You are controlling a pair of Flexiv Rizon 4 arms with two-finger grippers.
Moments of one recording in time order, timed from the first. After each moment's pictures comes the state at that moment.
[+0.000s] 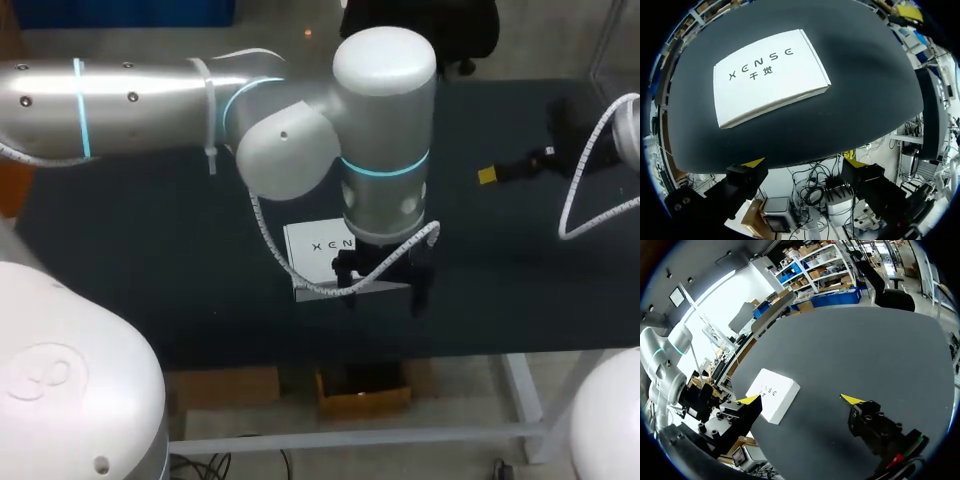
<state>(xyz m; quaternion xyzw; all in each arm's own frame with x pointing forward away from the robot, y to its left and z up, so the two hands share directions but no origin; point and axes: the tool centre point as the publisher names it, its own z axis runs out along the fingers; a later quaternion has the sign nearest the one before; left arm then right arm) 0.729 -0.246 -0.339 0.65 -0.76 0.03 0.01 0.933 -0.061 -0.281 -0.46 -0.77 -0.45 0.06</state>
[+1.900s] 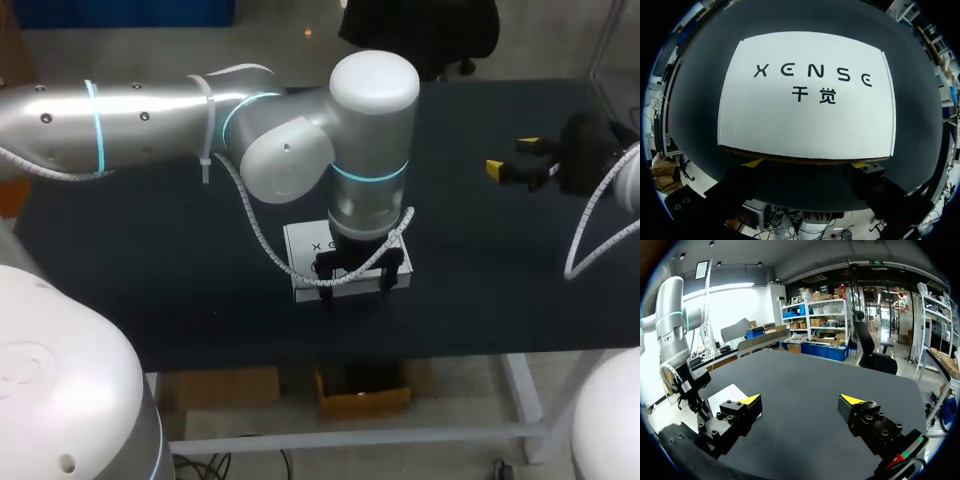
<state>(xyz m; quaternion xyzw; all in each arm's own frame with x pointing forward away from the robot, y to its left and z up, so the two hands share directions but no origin) 0.795 -0.214 -0.395 0.79 -0.62 0.02 -0.02 0.981 -0.085 -0.273 -0.36 -0.74 -0.54 -0.19</state>
